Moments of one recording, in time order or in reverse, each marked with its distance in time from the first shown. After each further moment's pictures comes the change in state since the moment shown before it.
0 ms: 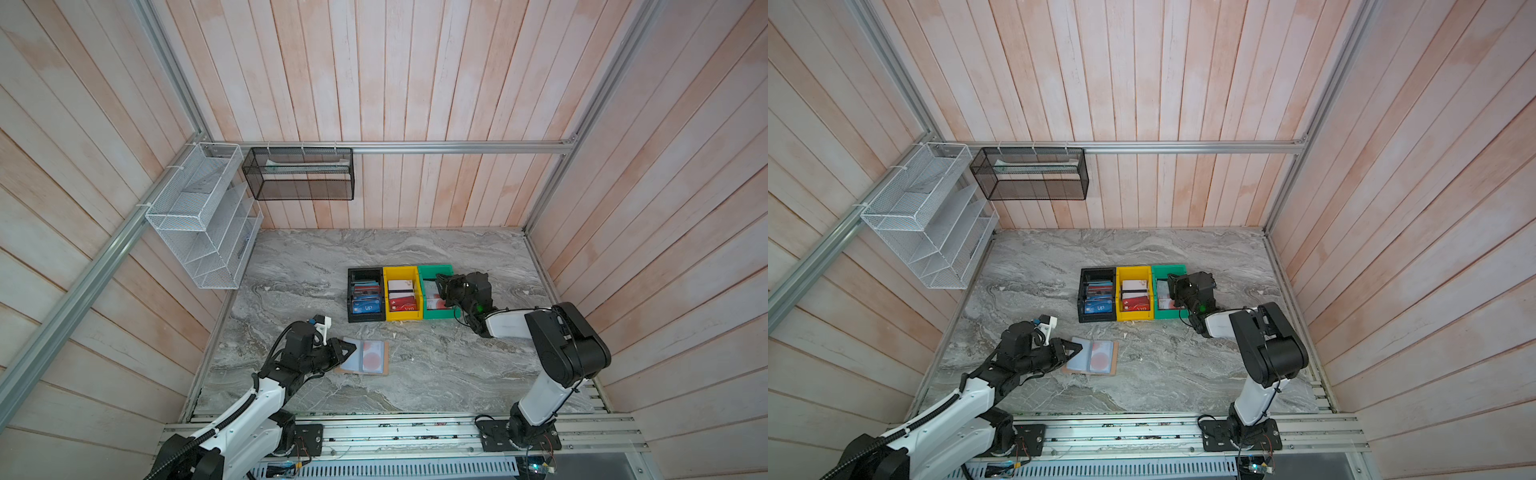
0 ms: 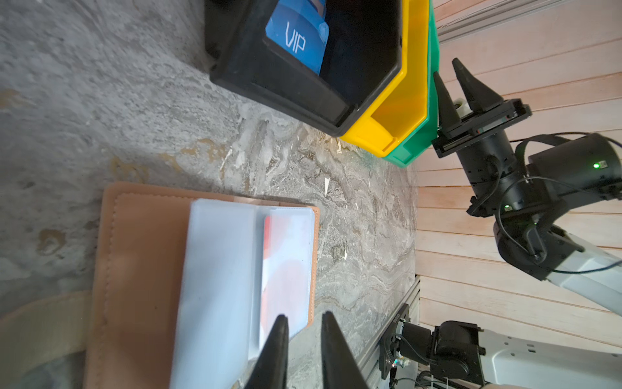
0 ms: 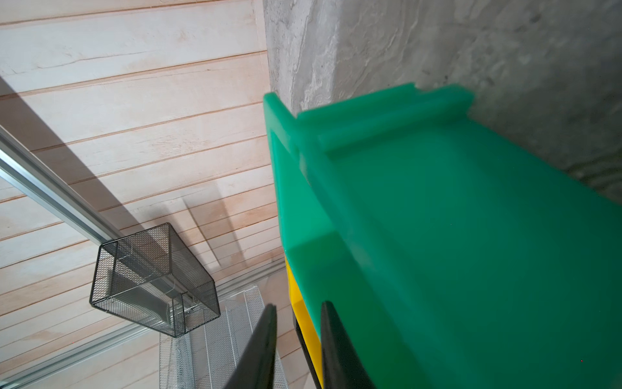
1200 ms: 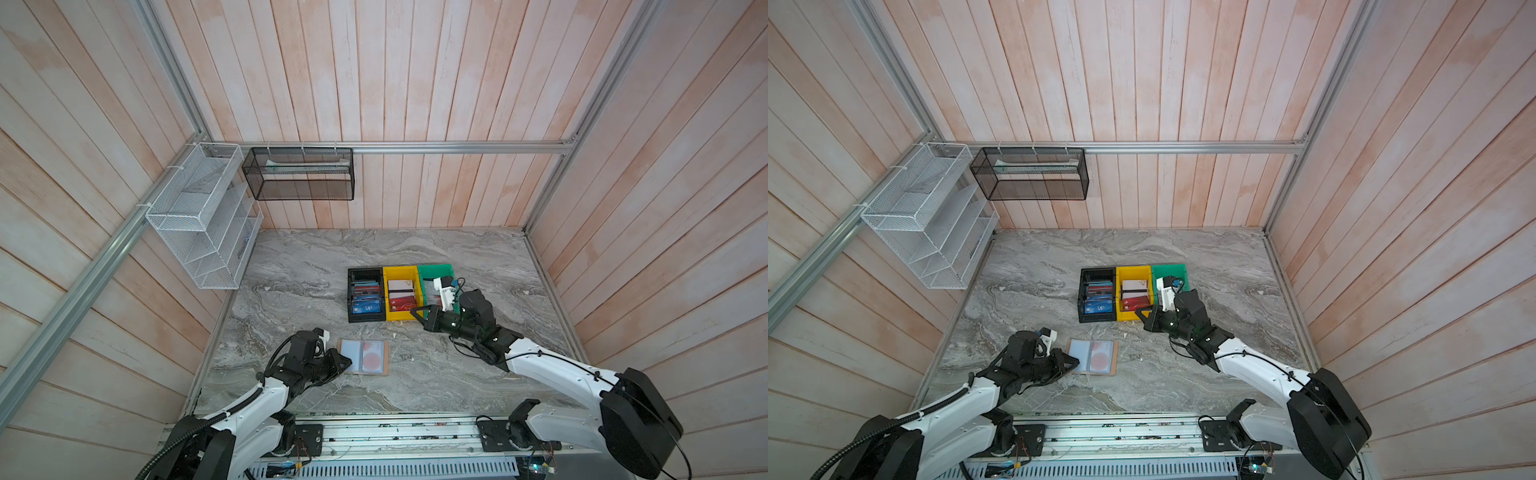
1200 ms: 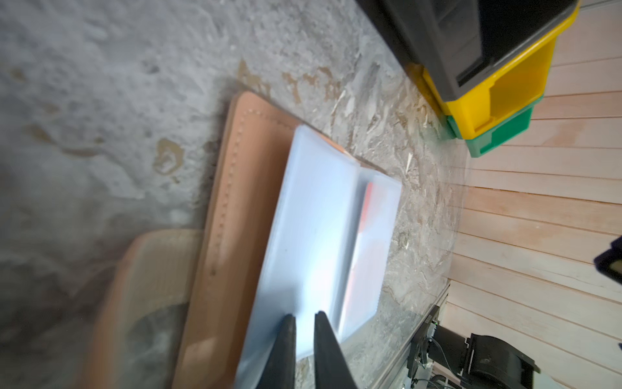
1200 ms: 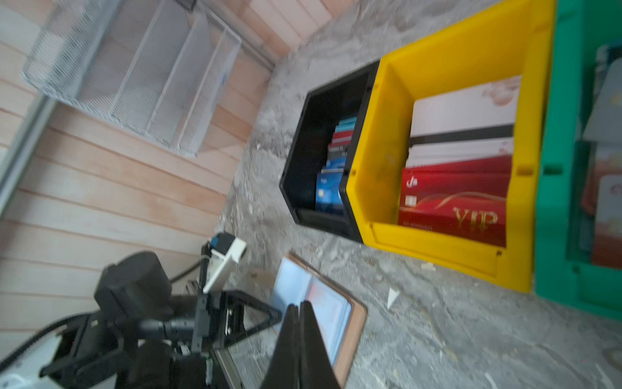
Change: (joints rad) left arm 0.004 0.100 -0.066 -0.023 -0.034 -0.001; right arm 0.334 -0.516 -0.103 -0.491 -0.181 -0.946
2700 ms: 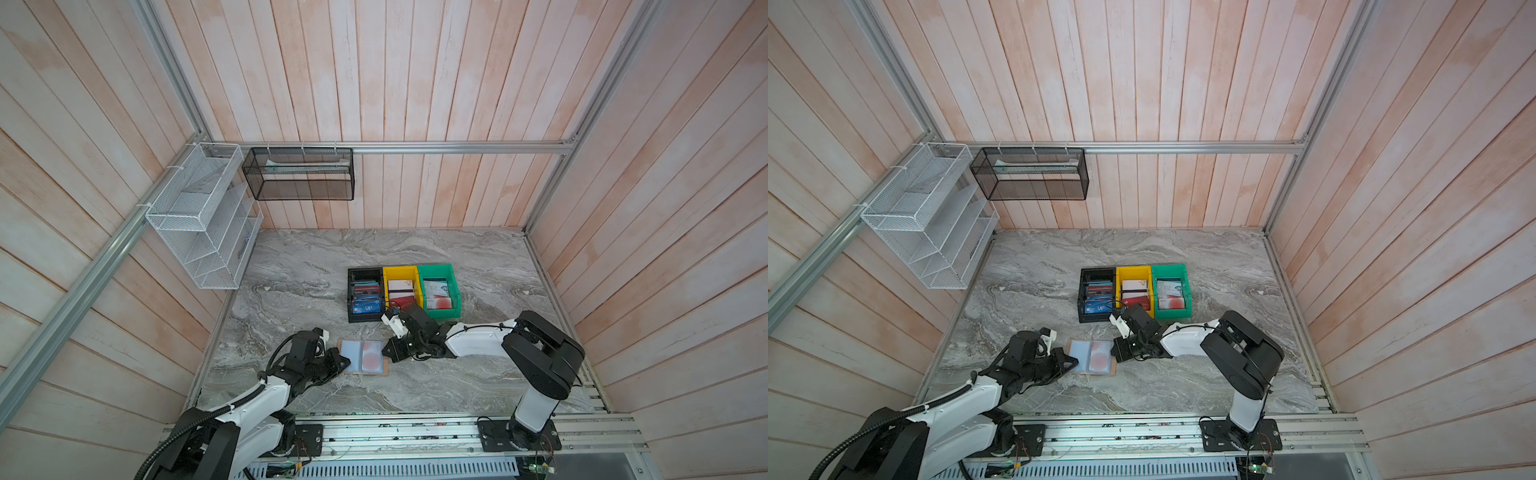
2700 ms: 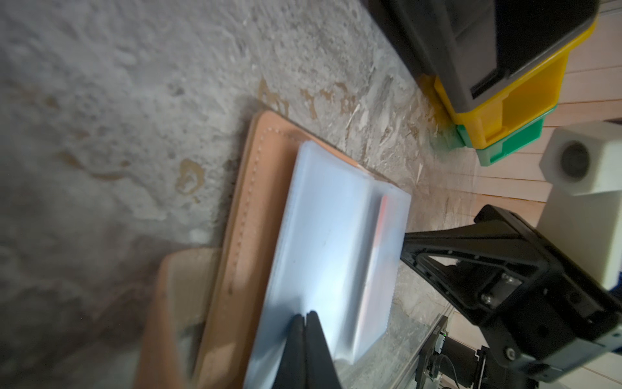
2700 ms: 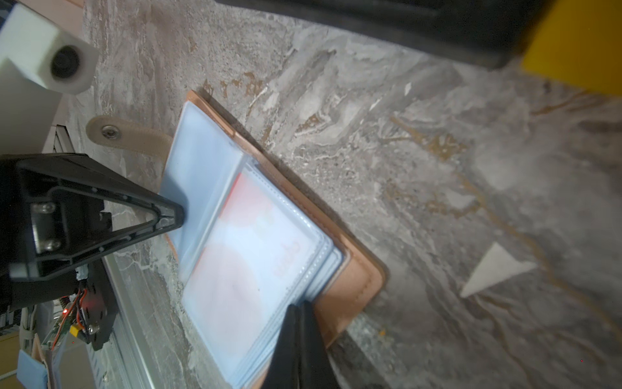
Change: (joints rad) left arm 0.000 0.039 -0.006 0.045 -0.027 0.000; right arm 0.210 0.545 0.244 -0.181 -0.046 -0.244
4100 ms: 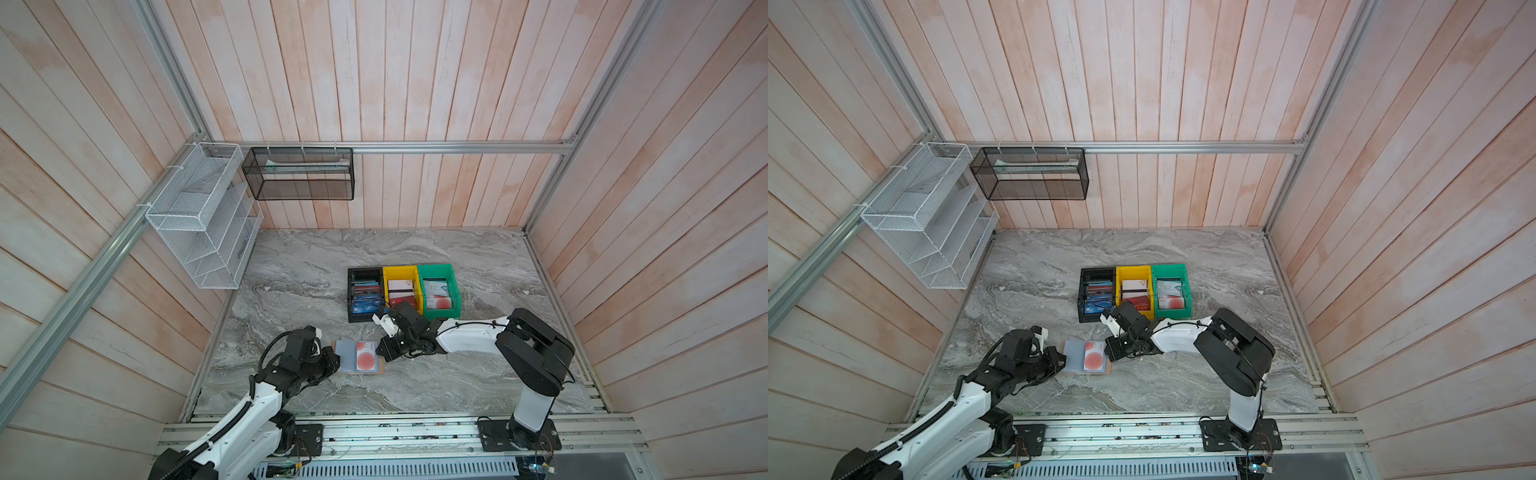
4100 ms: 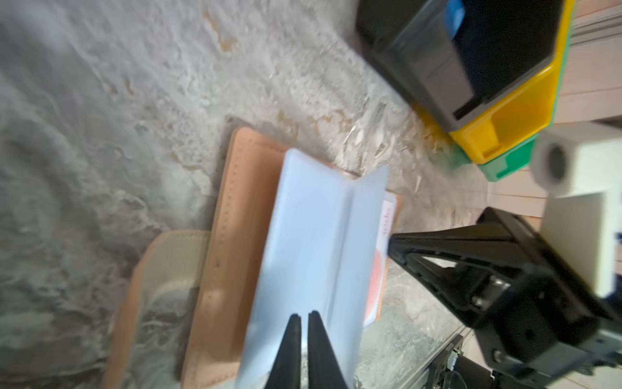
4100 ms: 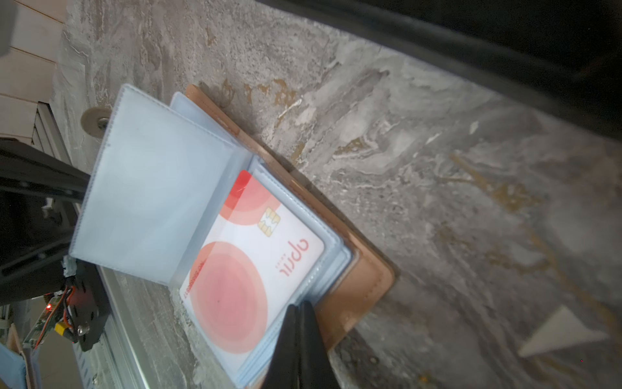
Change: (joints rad) left arm 0.000 -0.236 0.084 -0.307 -0.101 0.016; right arm 0.039 0.049 0.112 -0.099 0.022 -0.056
